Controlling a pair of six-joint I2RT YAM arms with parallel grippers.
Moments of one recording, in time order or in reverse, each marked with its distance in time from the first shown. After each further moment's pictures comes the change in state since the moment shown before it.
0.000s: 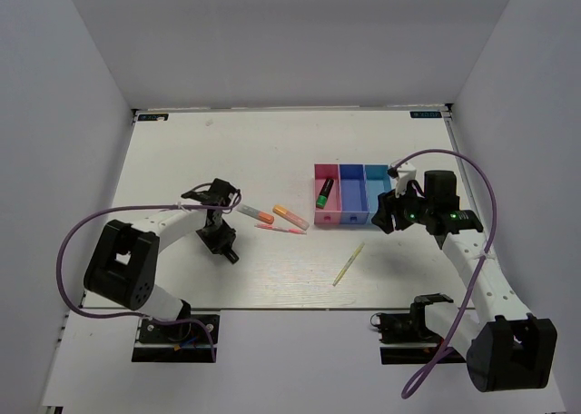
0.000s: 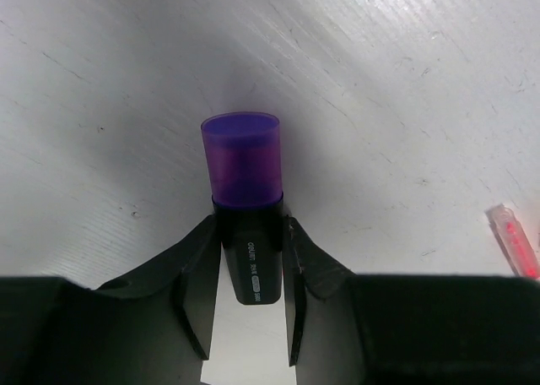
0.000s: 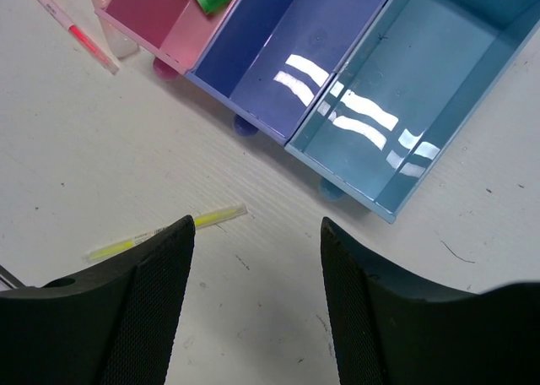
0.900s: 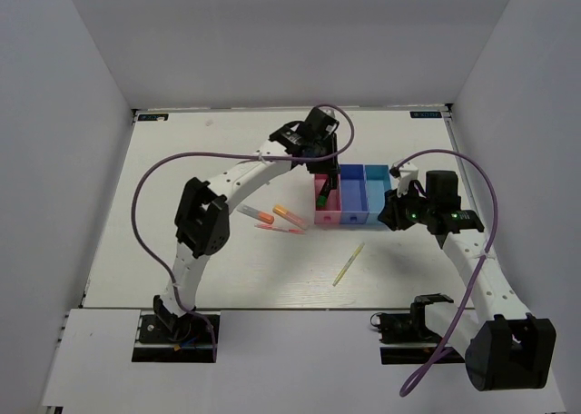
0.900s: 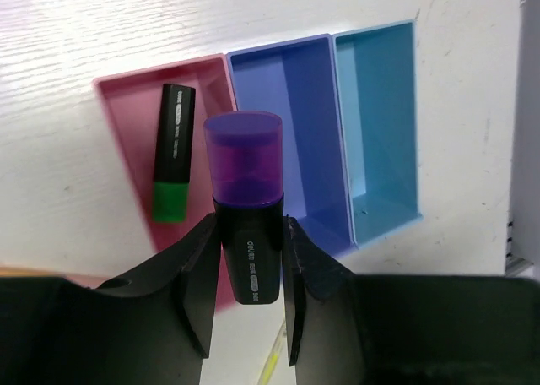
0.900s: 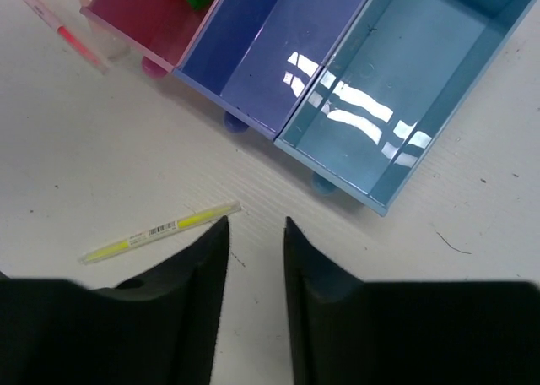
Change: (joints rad) left arm -0.356 0.597 1.183 0.029 0.191 0.430; right arm -0.016 0.003 0.000 -0.006 0.010 0.006
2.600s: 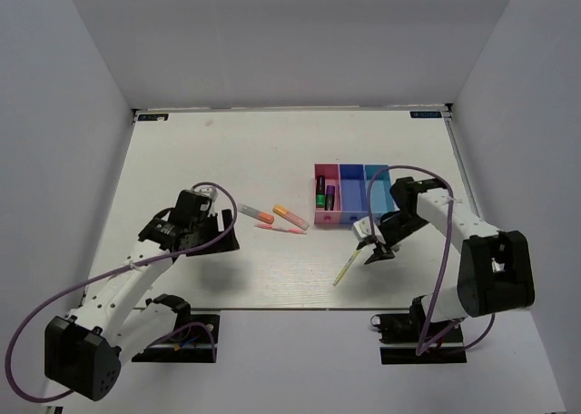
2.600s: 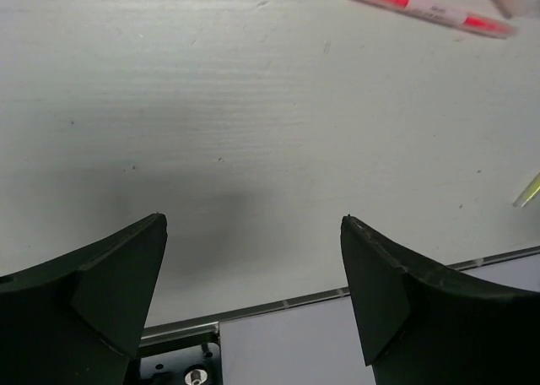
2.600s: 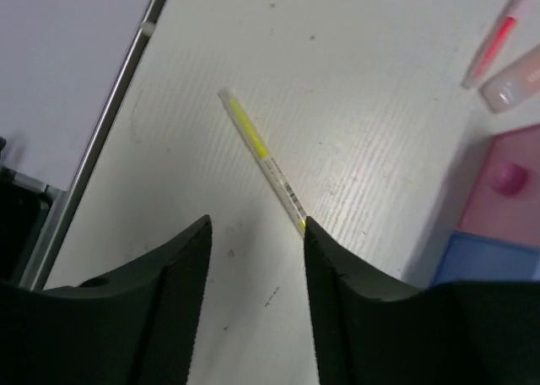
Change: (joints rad) left arm 0.351 -1.154 -1.276 -0.063 0.052 0.192; right arm 0.105 0.427 0.170 -0.724 -0.421 -1.636
